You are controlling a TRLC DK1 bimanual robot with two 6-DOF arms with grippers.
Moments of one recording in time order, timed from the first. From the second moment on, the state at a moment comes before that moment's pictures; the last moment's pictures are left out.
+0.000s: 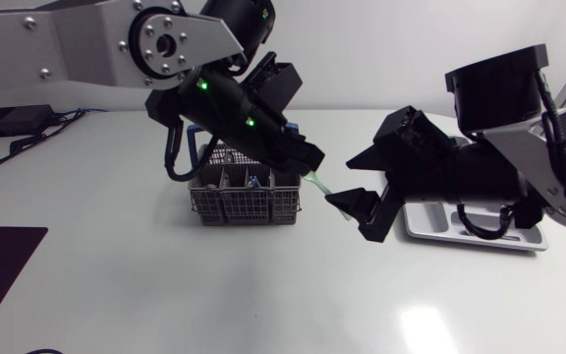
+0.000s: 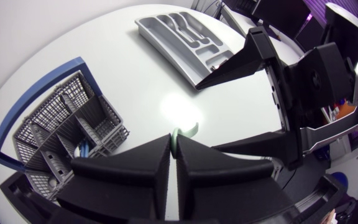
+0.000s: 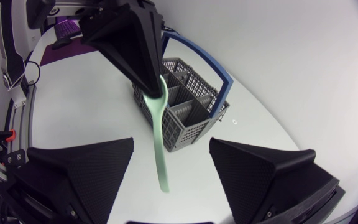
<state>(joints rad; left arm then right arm) -0.68 1.72 1.52 -0.73 0.32 0.01 0.48 1.20 0.84 -0.28 -0.27 -0.47</state>
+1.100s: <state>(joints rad) -0.65 1.76 1.60 -0.78 0.40 -0.11 0.58 1.27 0.82 -0.17 -0.15 -0.46</state>
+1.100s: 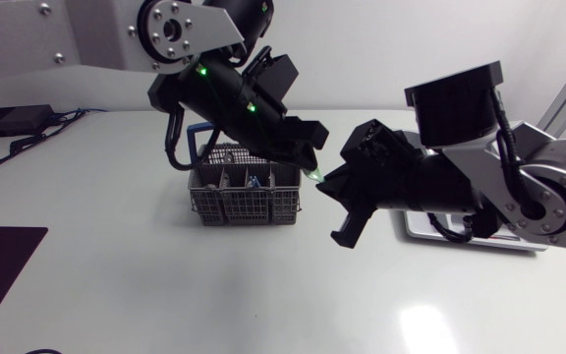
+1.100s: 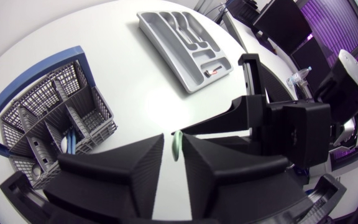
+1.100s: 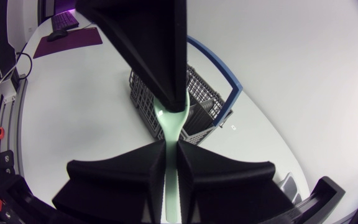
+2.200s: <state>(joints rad) -0.43 1.54 1.20 -0.38 0.27 0.64 -0.39 1.61 0.99 -0.64 -0.55 -1.41</state>
